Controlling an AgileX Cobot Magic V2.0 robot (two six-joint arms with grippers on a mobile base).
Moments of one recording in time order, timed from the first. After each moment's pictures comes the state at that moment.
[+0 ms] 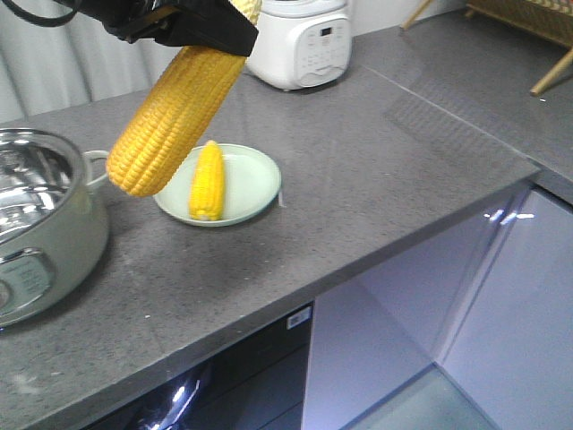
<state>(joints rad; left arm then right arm) -0.38 1.67 -2.09 -0.58 1.27 0.34 0.14 1.27 -2.10 0.18 1.30 -0.37</state>
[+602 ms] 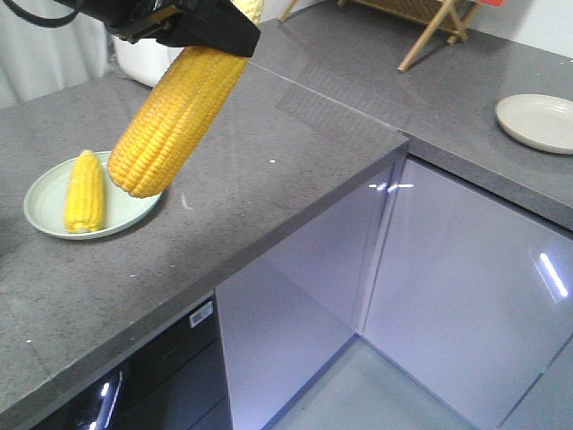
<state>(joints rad) -0.38 1.67 -2.09 -0.58 1.27 0.34 0.14 1.27 -2.10 0.18 1.30 -0.37</state>
